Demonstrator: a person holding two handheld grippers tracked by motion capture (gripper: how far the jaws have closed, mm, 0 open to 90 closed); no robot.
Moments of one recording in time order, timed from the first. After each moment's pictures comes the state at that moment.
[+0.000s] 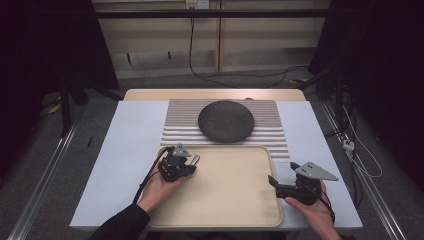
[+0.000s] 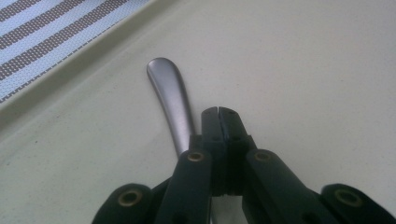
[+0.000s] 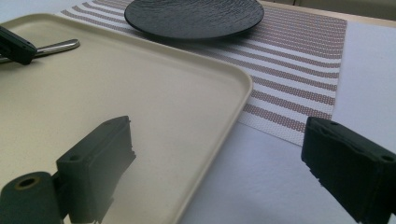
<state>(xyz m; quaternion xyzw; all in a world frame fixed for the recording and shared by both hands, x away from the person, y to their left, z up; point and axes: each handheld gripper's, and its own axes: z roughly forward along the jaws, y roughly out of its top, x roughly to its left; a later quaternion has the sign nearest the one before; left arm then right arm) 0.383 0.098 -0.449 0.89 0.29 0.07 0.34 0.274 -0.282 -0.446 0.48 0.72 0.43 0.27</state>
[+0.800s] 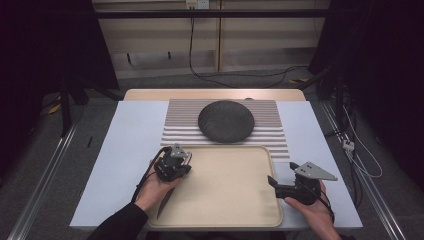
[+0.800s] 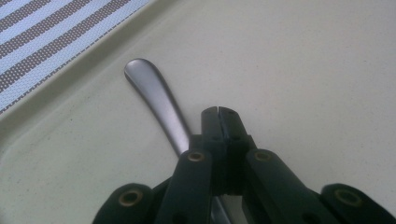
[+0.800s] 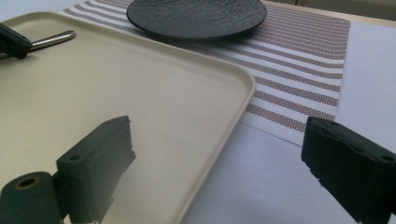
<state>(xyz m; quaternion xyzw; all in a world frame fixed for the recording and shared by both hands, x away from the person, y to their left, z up) 0.381 0.107 -0.445 0.90 0.29 0.09 0.32 0.275 -0.281 -0.446 0.47 0.72 0.43 0.27</state>
